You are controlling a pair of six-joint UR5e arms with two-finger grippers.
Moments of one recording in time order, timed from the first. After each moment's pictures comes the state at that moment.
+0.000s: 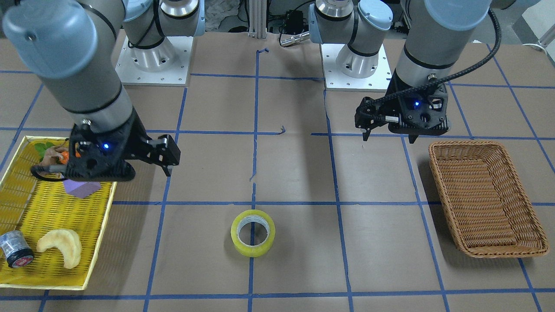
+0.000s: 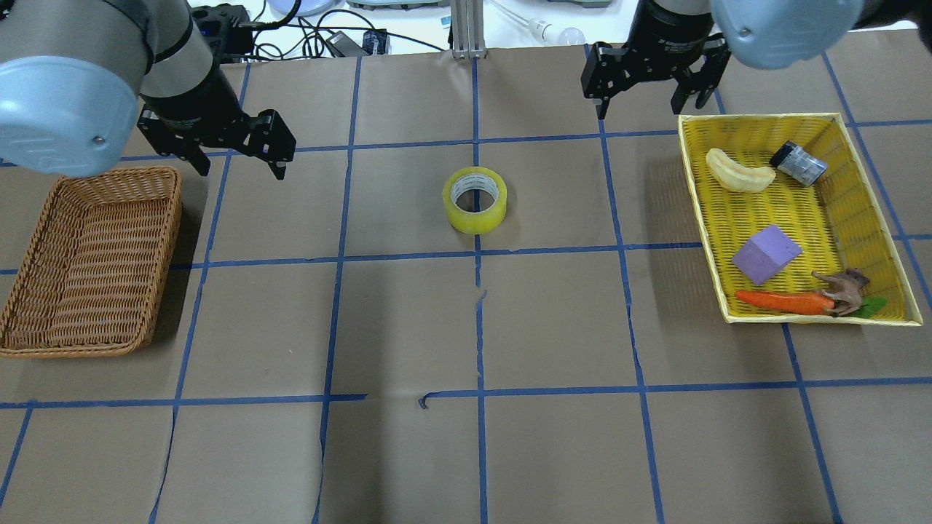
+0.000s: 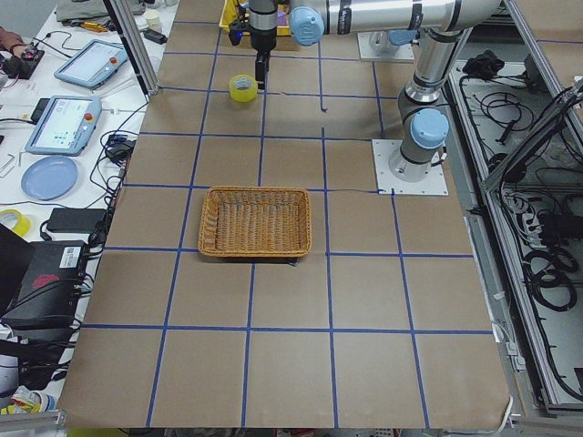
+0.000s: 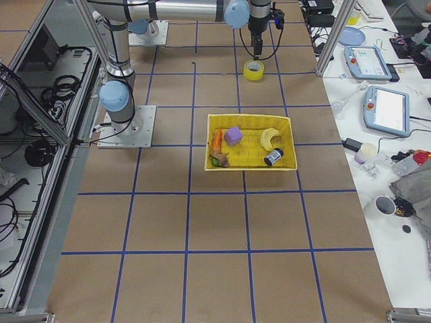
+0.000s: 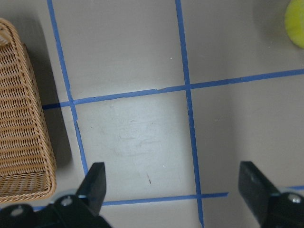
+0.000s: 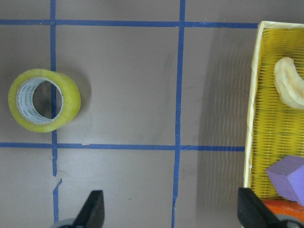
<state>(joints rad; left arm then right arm) -1.55 -1.66 -1.61 -1.38 1.64 0.03 1.61 -1.39 1.44 -1.68 -1.57 0.00</state>
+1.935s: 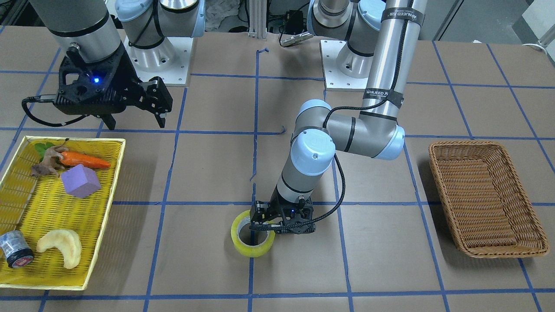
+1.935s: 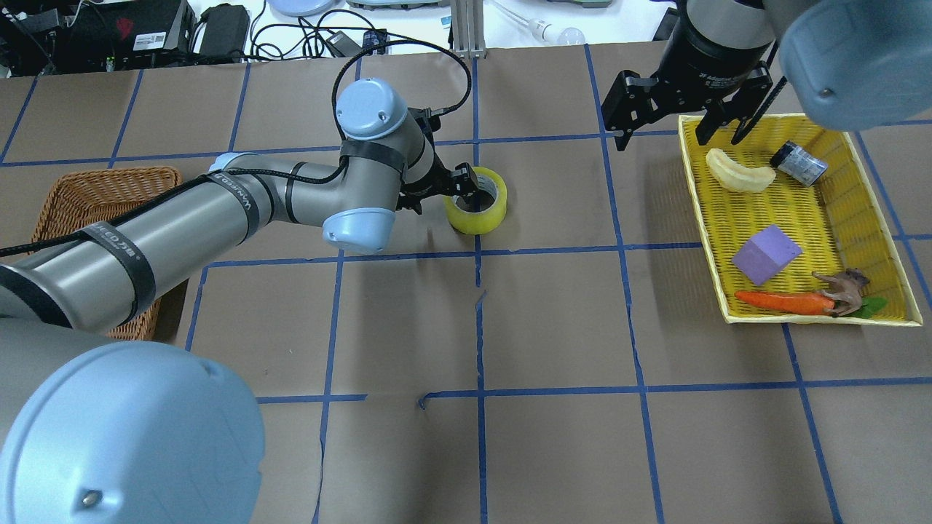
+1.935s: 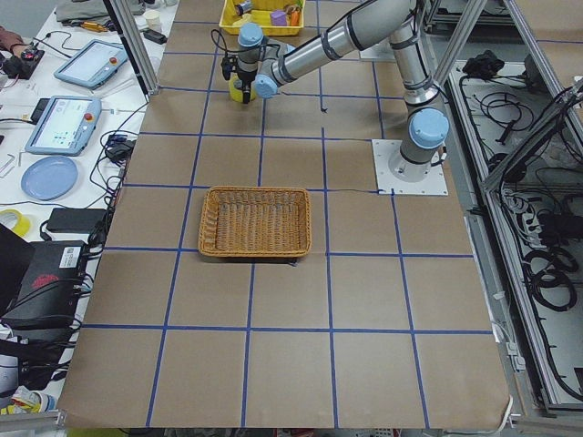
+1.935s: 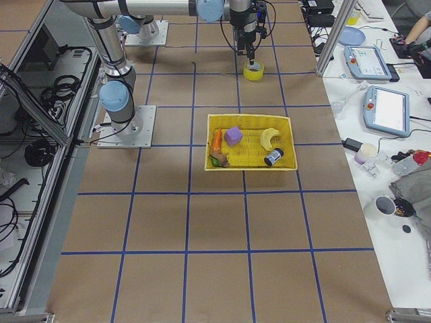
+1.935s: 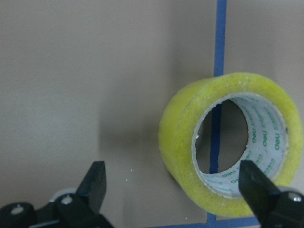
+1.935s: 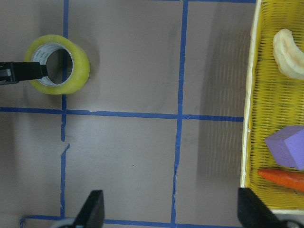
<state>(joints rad) -1.80 -2.15 -1.69 -0.67 1.43 -0.37 1.60 -1.53 1.55 -1.67 -1.54 -0.02</state>
